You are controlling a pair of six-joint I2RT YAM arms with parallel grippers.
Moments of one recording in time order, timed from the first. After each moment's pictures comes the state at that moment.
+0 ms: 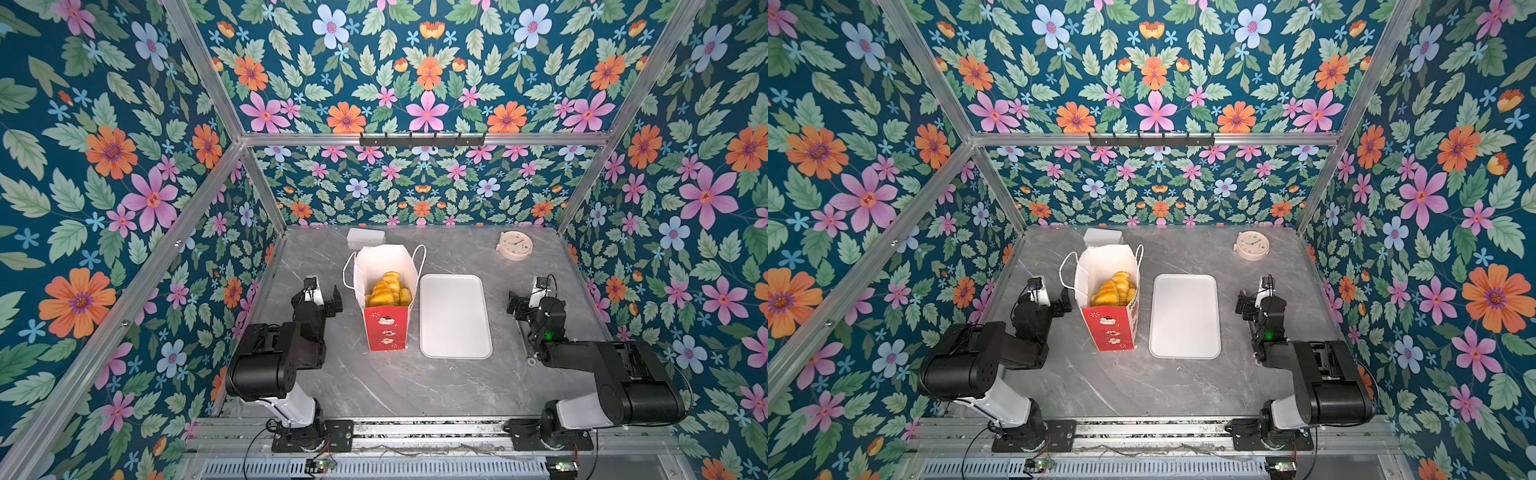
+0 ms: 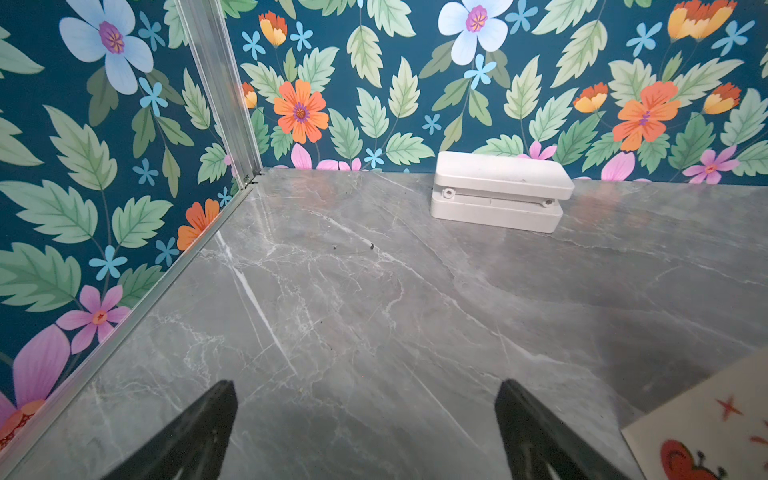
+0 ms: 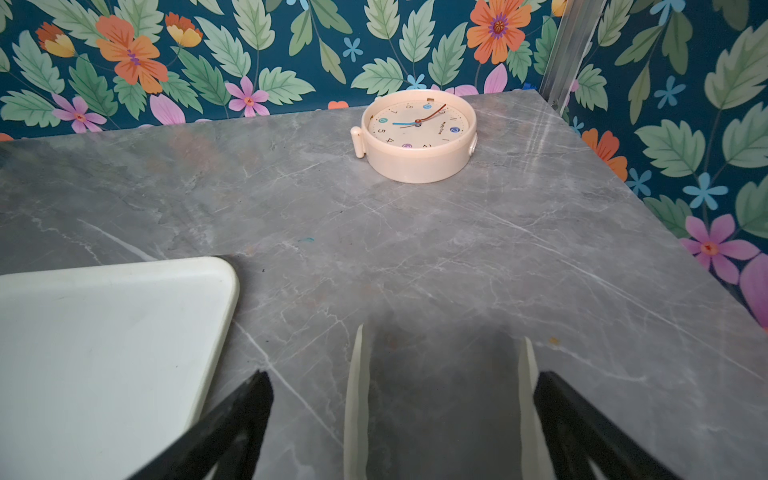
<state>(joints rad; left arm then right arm) 0.00 1.62 0.29 1.15 -0.09 0.00 0.00 1.45 0.30 0.78 0.09 0.09</state>
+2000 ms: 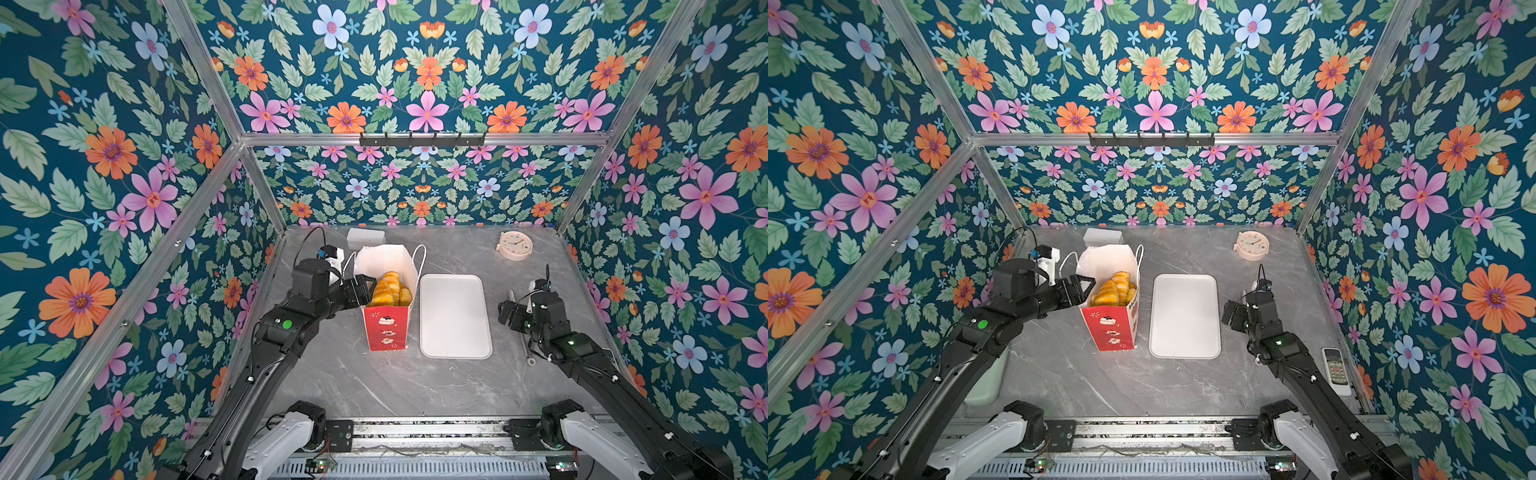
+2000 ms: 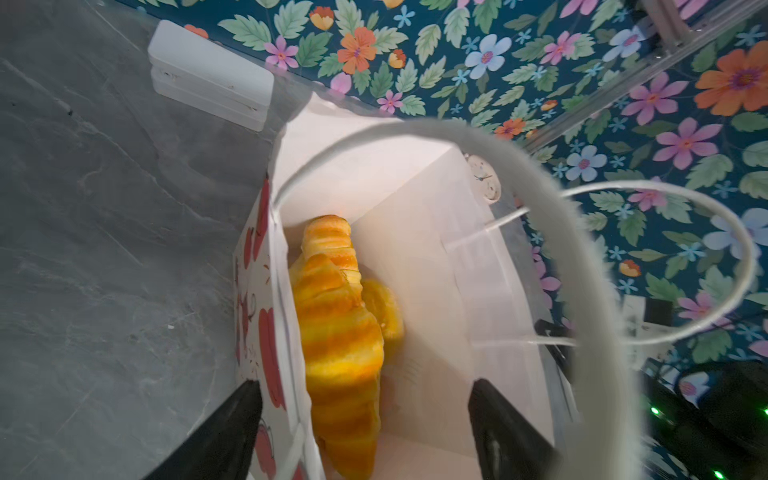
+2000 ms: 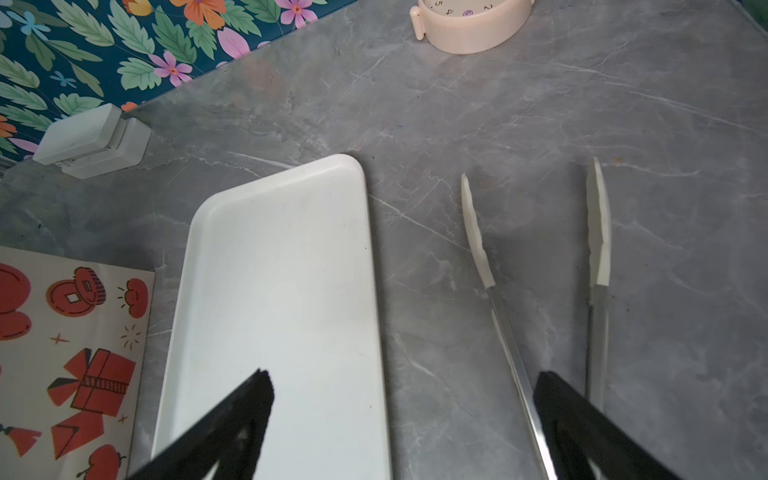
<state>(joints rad) -0.38 0.97 1.06 -0.64 0.16 -0.53 0.26 0.90 0.57 -0.37 0.12 0.50</state>
